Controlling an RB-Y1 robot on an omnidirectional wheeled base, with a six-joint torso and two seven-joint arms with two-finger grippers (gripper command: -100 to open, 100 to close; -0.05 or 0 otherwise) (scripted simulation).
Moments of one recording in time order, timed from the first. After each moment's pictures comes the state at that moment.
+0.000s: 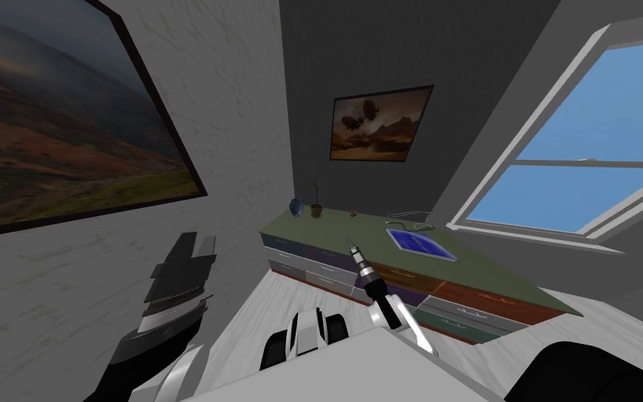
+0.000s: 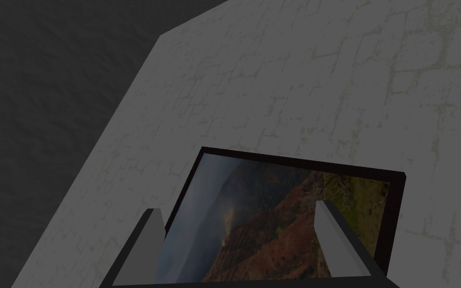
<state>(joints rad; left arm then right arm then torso) 0.53 0.04 0.06 -2.26 0.03 -0.56 -0.17 0.47 -0.15 0.01 -1.94 0.44 -0.26 -0.04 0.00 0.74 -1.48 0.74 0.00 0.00</state>
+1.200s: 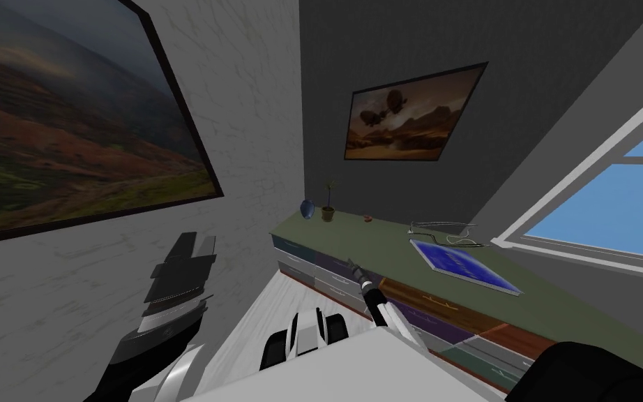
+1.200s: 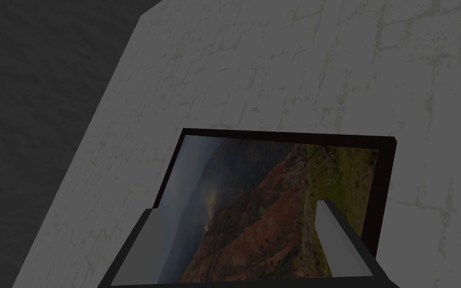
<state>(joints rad) 0.53 0.04 0.06 -2.26 0.03 -0.56 -0.17 0.44 -0.18 0.04 -1.70 0.78 0.06 -0.04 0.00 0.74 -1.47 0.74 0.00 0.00</state>
